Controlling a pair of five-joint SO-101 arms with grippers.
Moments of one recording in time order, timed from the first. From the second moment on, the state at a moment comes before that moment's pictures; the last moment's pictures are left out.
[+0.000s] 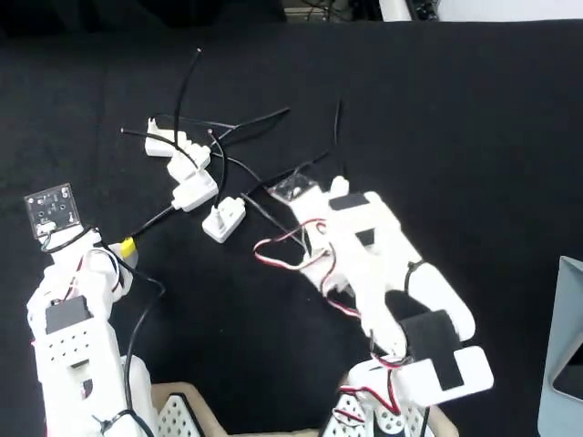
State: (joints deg) left arm -27.4 -62.0 79.9 39.4 -2.6; right arm -14.9 -2.2 42.4 64.4 22.9
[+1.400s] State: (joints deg) left arm -27.4 -62.0 79.9 39.4 -2.6; right arm -19.0 -13.6 50.2 64.6 22.9
